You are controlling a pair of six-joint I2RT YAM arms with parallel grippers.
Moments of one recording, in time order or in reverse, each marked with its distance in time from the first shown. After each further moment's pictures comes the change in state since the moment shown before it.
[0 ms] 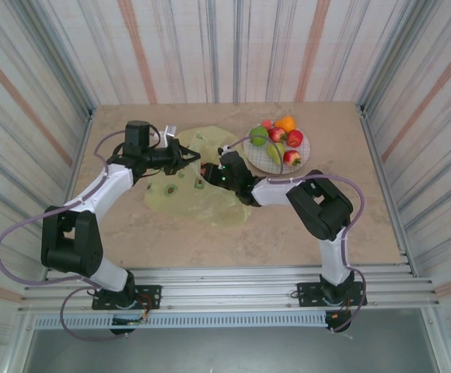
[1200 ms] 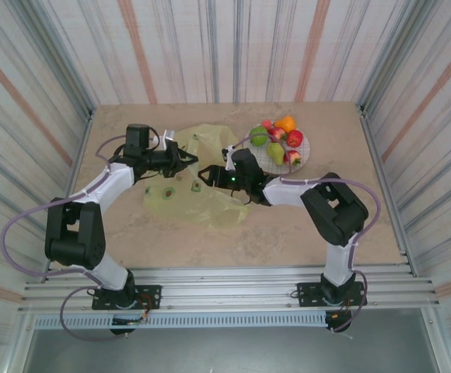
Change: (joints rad) left arm 0.034 0.059 -0.016 0.007 0.006 -0.002; right arm -0.058 -0.147 -0.114 -0.057 -0.223 -0.093
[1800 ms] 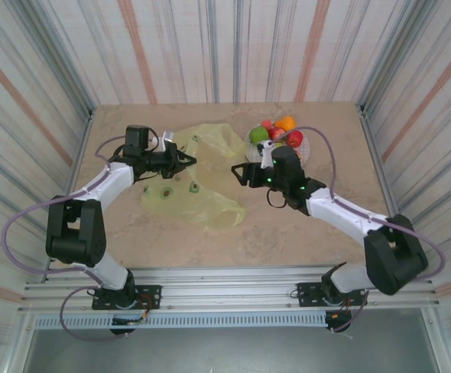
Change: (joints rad) left arm 0.014 0.020 0.001 -0.031 -0.003 0.045; right arm -0.151 -0.517 -0.206 -0.296 0.092 -0.274
